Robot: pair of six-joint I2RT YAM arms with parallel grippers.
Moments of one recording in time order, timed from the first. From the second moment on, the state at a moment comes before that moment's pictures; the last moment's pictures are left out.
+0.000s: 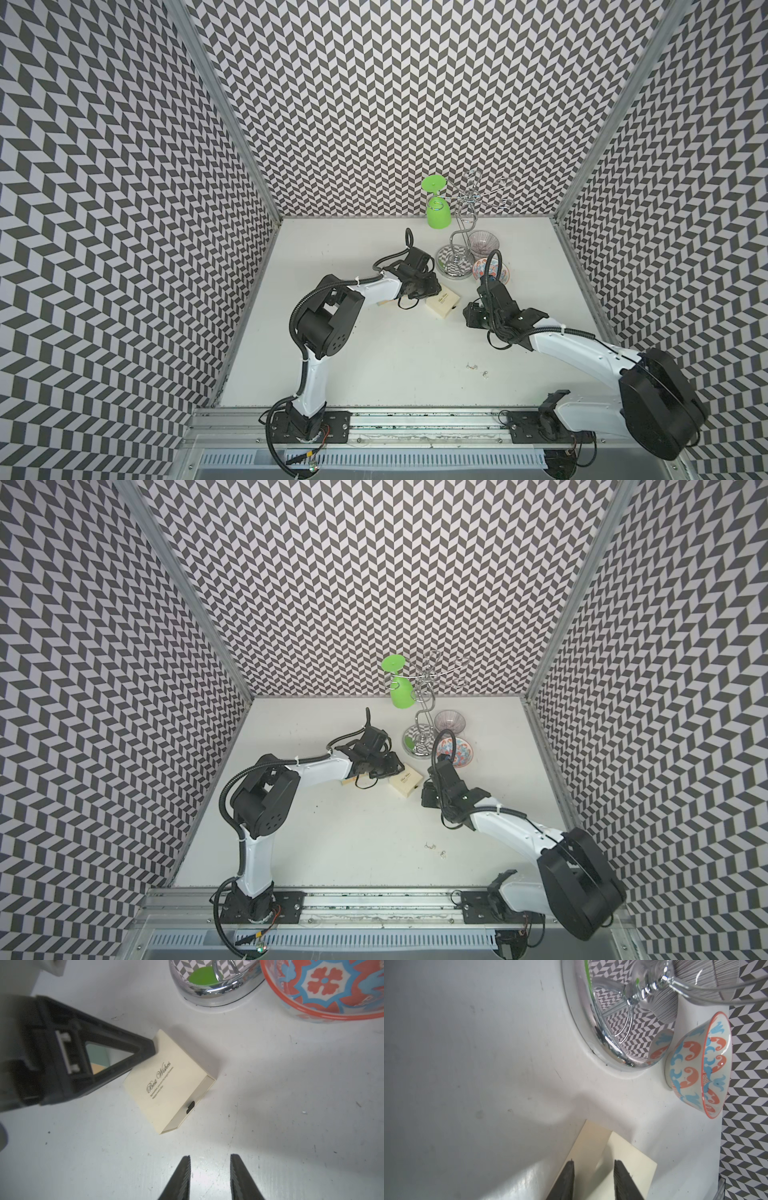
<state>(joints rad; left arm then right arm) -0.67 2.04 1.35 -0.18 0.27 -0.74 0.55 1.31 0.66 -0.25 0.07 0.61</state>
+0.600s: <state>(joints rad) -0.64 1.58 0.90 -0.10 0.25 -0.98 0.38 1.48 0.73 0.06 -0.19 0.51</state>
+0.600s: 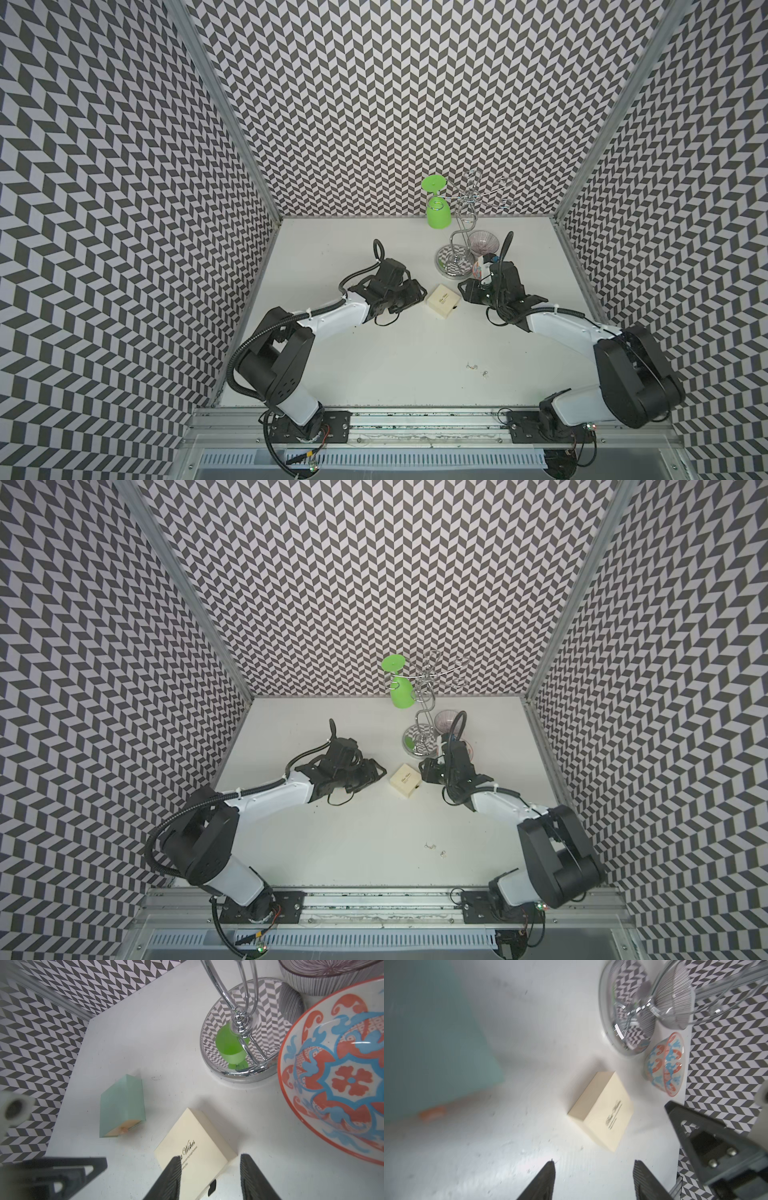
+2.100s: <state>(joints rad) -0.57 1.34 0.66 -0.11 0.31 -1.01 0.46 1.79 0.83 0.17 -0.50 0.42</state>
